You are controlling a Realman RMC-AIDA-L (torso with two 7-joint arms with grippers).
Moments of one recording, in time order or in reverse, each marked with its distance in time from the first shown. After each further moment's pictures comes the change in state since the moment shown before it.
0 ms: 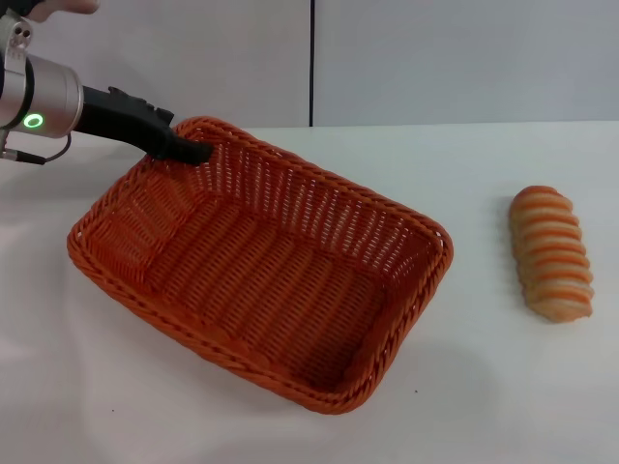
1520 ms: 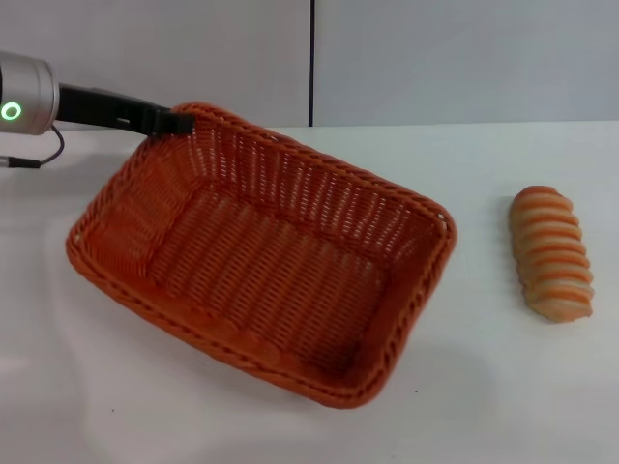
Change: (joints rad) left arm 0.028 -0.023 -0.172 0.056 -0.042 0.118 -0.176; right arm 0.012 0.000 0.038 0.016 0.000 0.048 -0.001
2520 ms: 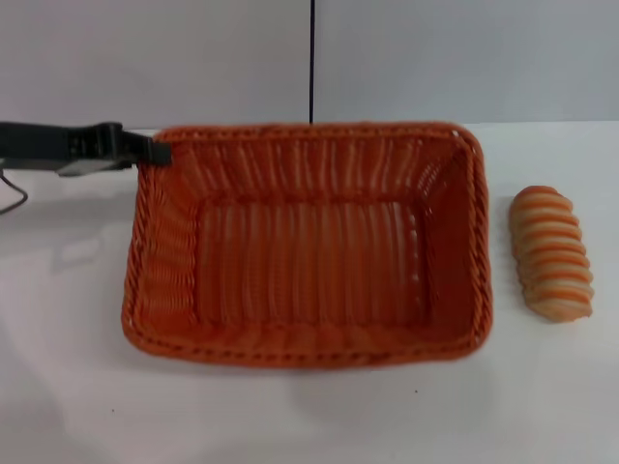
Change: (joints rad) left arm 0.119 0.006 -0.121 0.067 -0.107 0.244 -0.269; right arm 0.045 -0.025 -0.003 -0.005 -0.001 0.082 0.000
